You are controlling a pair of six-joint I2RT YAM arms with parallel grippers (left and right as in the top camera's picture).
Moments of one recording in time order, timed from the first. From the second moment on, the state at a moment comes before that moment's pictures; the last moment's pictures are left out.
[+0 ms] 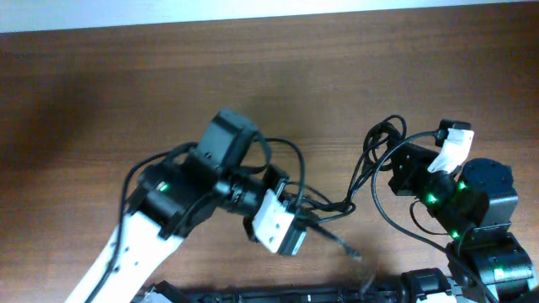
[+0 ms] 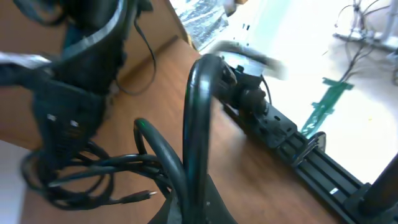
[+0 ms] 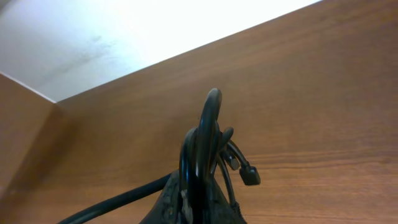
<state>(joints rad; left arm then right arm) -0.66 1.23 1.34 -1.03 1.00 1.37 0.08 0.64 0.82 -0.61 -0.21 0.44</state>
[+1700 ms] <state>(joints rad) -0.20 1.07 1.32 -0.77 0.80 0.39 0.09 0.65 0.83 -0.69 -0.07 0.42</state>
